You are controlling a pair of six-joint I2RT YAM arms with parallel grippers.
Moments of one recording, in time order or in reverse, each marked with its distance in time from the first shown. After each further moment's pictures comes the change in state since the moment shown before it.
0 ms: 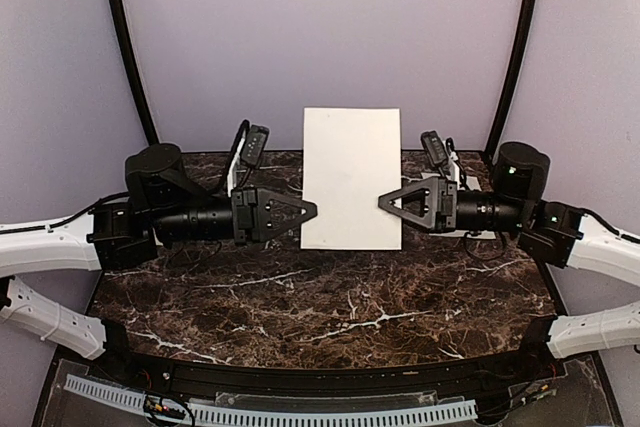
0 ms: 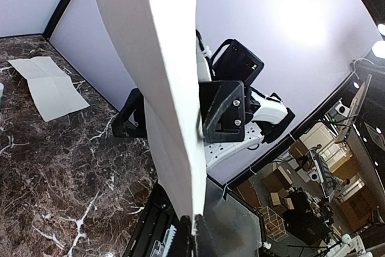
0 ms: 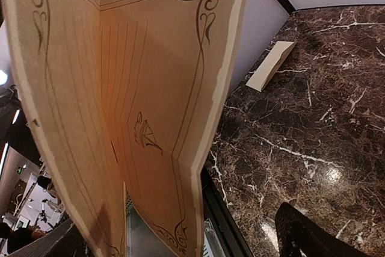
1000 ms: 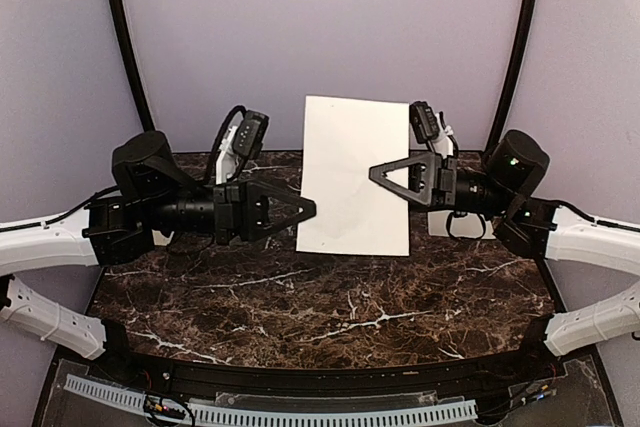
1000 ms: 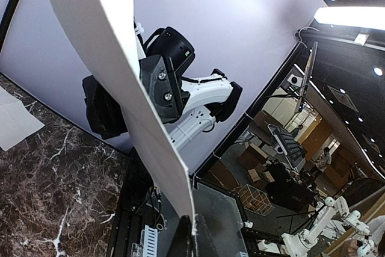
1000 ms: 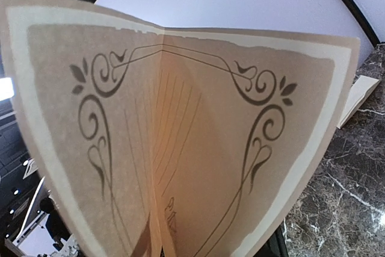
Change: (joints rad) left arm 0.009 0.000 0.042 0.081 0.227 0.065; right arm 0.025 0.152 0.029 0.497 -0.166 0.217
